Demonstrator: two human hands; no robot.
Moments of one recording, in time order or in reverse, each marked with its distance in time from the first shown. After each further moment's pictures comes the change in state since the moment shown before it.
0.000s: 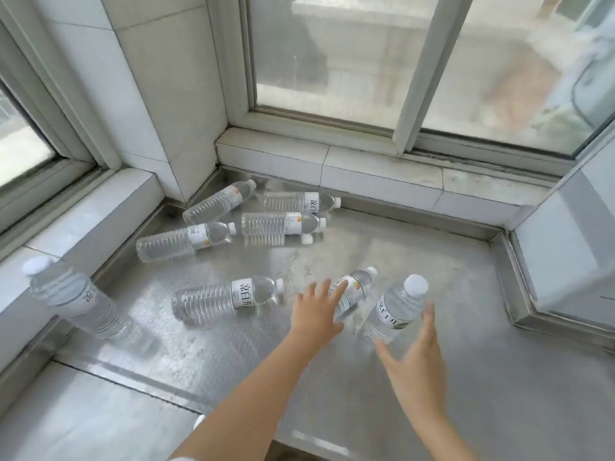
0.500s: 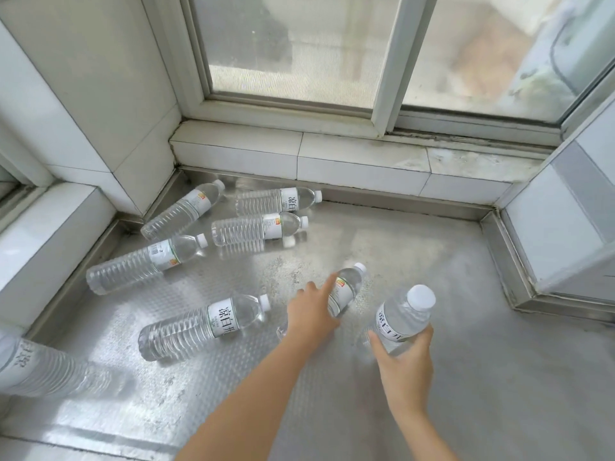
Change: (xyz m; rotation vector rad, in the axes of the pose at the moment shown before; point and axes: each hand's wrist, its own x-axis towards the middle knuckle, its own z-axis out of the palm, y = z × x) left_hand 0.051 -0.006 0.005 -0.209 -0.060 -0.093; right_hand 0.020 -0.004 0.050 0.384 0.147 0.399
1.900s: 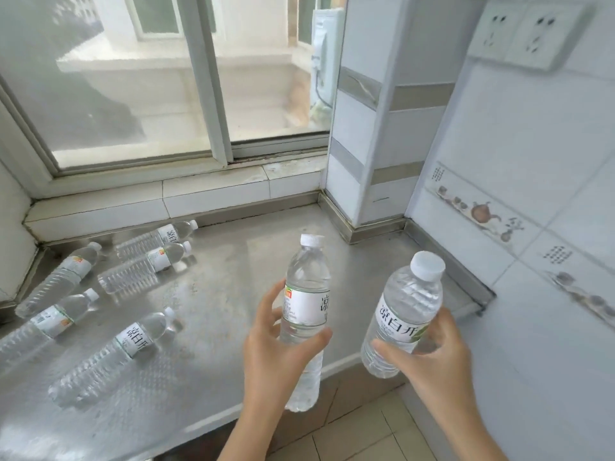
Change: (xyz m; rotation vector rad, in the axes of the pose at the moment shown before) left_hand -0.284 0.102 -0.056 -1.017 0.080 0.328; right_hand -0.192 -0.011 -0.263 0.201 0.284 -0.119
